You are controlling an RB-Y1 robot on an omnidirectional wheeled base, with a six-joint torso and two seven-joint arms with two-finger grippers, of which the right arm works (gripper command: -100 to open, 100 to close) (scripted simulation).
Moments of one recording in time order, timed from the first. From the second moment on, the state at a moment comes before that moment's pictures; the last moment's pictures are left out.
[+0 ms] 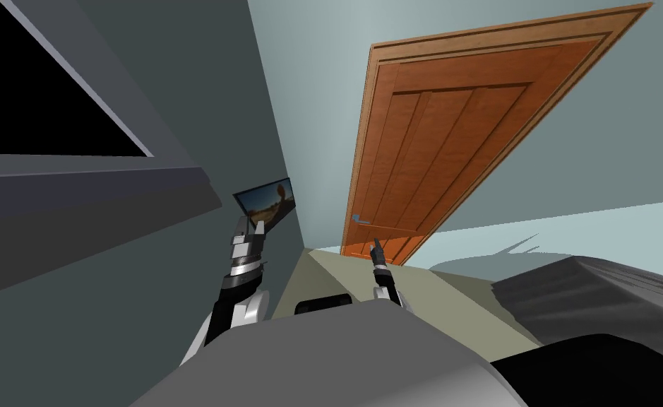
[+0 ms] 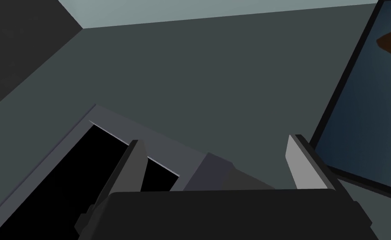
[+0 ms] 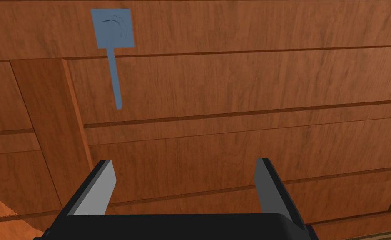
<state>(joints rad) 0.25 -0.10 -0.16 -1.24 -0.08 -0.71 -0.05</state>
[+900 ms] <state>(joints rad) 0.21 -0.09 -0.18 -1.03 -0.08 -0.75 -0.06</state>
